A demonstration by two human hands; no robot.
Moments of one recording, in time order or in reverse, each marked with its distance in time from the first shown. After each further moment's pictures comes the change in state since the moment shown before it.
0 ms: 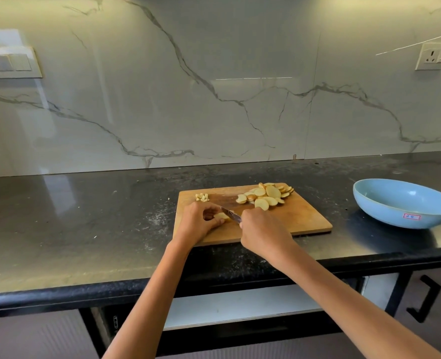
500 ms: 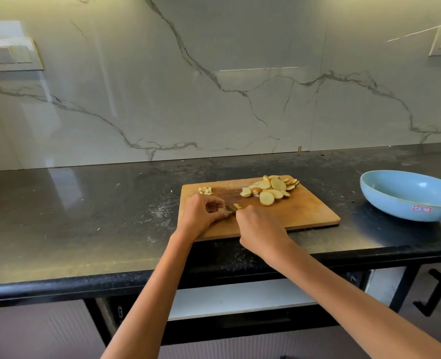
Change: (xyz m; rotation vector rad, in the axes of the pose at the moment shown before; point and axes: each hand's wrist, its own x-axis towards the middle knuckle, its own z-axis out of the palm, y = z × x) left_hand -0.001 0.003 0.001 -0.047 0.022 -0.009; right_hand -0.005 -0.008 0.005 -0.094 -0.022 -0.104
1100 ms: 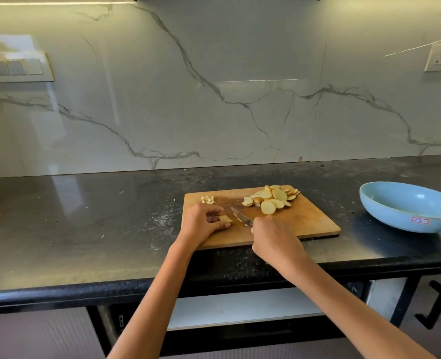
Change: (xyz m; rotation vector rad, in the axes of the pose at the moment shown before) left_hand -0.006 0.002 -0.006 -0.018 -0.010 -0.023; right_hand -0.005 0.014 0.004 0.103 0.004 0.164
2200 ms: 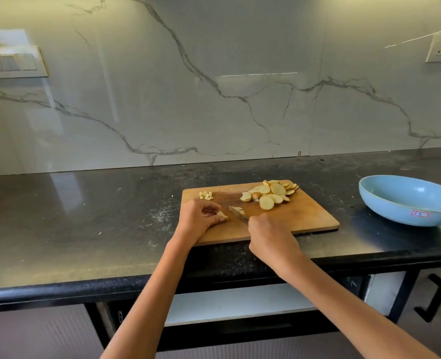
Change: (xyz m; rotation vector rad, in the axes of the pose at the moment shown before) left_hand -0.003 0.005 -0.003 -0.008 0.039 -0.025; right_hand -0.005 -0.004 0.000 -0.034 -0.032 -0.031
